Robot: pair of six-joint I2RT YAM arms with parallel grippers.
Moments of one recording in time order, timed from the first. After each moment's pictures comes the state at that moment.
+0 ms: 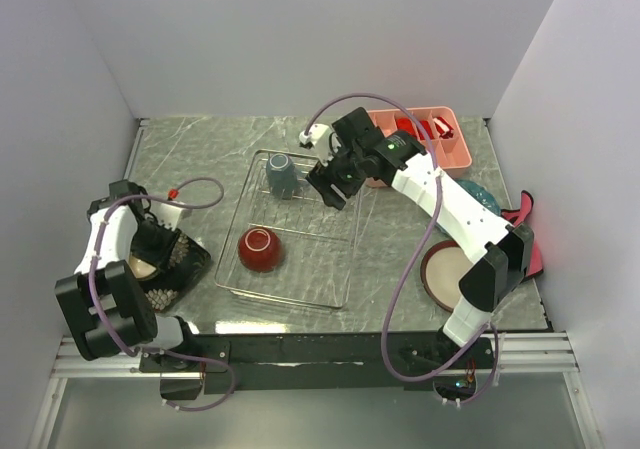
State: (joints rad) left arm 0.37 1.36 0.93 -1.02 0.16 0.80; right arm 0.67 1.68 1.75 -0.99 -0.16 -0.30
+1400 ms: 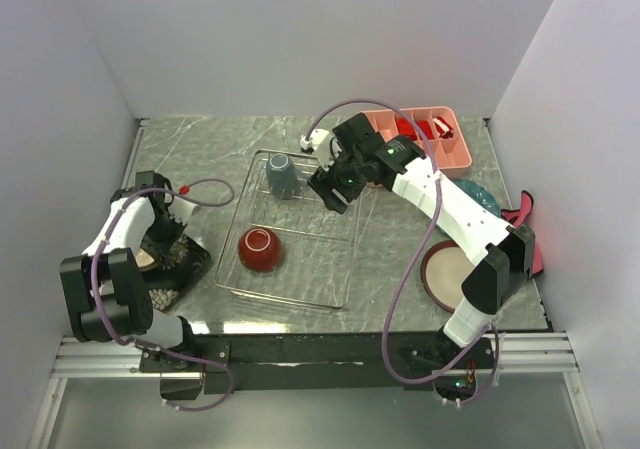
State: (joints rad) left arm 0.19 1.44 0.95 -0.93 -0.10 0.63; right arm 0.67 1.66 1.68 -0.96 -0.15 -0.31
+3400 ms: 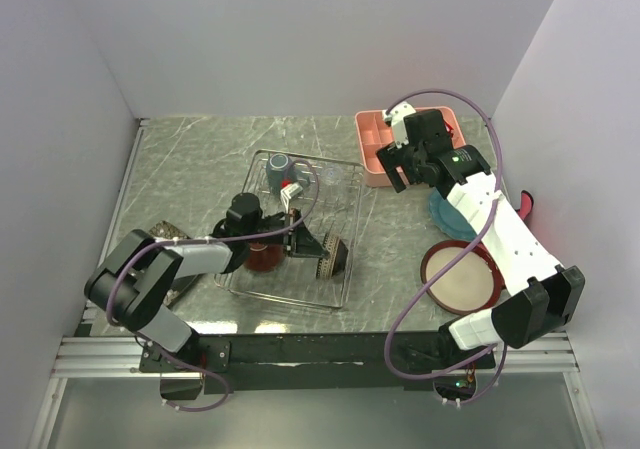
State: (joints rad) left arm -0.57 1.54 0.57 0.83 1.01 -1.12; right arm 0.39 1.40 1.47 -0.84 0.27 -0.26
